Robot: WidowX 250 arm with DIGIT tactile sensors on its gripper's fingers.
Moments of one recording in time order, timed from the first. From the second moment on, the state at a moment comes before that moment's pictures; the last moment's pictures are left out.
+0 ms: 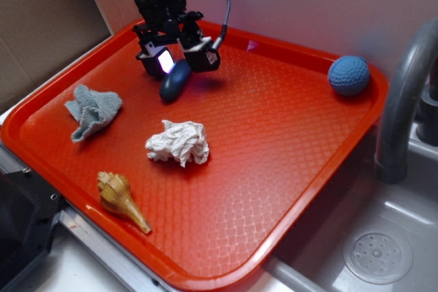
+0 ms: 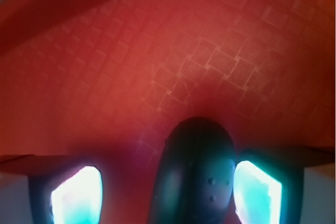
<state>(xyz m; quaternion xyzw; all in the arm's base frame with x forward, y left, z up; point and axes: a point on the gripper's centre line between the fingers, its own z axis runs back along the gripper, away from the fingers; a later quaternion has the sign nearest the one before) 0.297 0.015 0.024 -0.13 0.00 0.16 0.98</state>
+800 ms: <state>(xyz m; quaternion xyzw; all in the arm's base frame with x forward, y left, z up) 0.307 0.013 0.006 -0.09 0.02 0.16 0.98</state>
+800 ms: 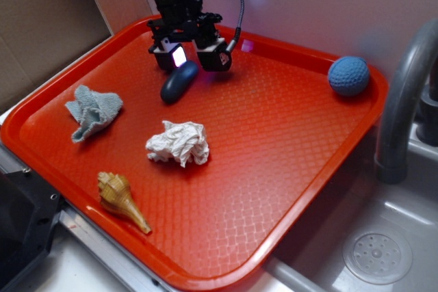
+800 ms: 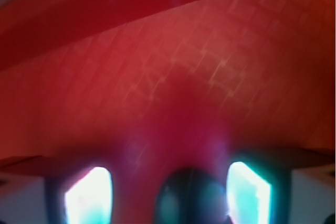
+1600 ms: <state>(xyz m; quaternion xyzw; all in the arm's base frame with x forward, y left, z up) 0.306 0.011 0.004 -0.08 0.03 0.16 0.98</state>
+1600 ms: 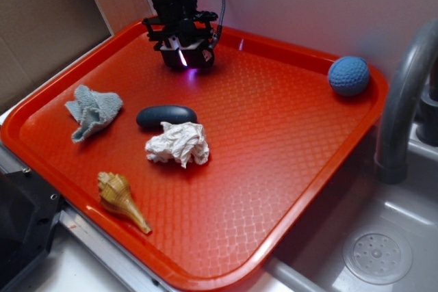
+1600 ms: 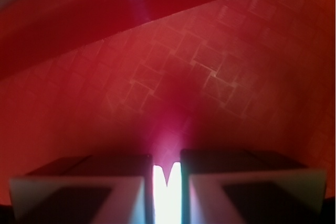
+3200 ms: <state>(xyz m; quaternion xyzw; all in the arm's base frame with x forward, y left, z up) 0.232 -0.005 0.049 -0.07 0.10 -0.10 0.99</state>
